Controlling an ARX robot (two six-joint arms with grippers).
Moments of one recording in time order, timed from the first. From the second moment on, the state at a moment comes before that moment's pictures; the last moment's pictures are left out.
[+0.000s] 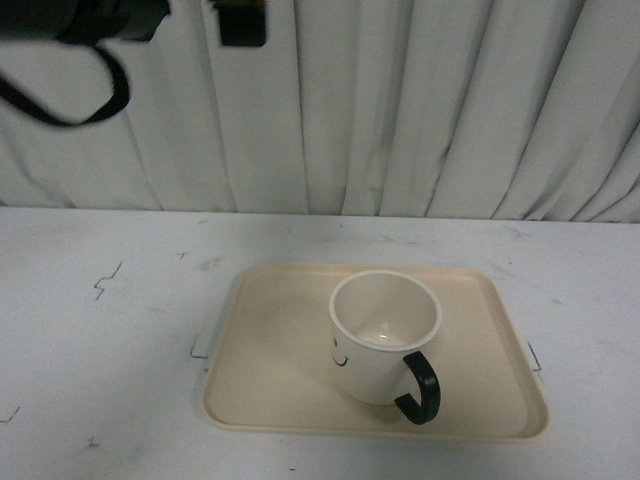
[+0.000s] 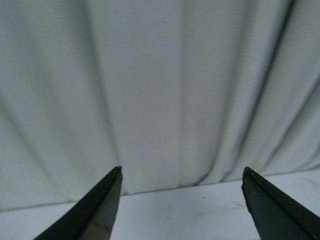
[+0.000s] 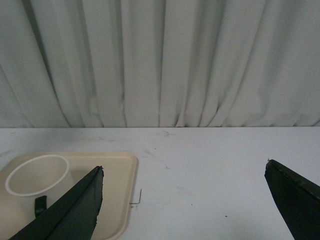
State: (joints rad) left arm -0.35 1.64 0.92 0.64 -0.22 0.01; right arm 0.00 0.00 0.01 0.00 0.00 -0.01
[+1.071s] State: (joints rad) left arm 0.00 0.94 0.04 0.86 -0.01 0.00; right arm 0.00 0.00 0.01 0.00 0.00 -0.01
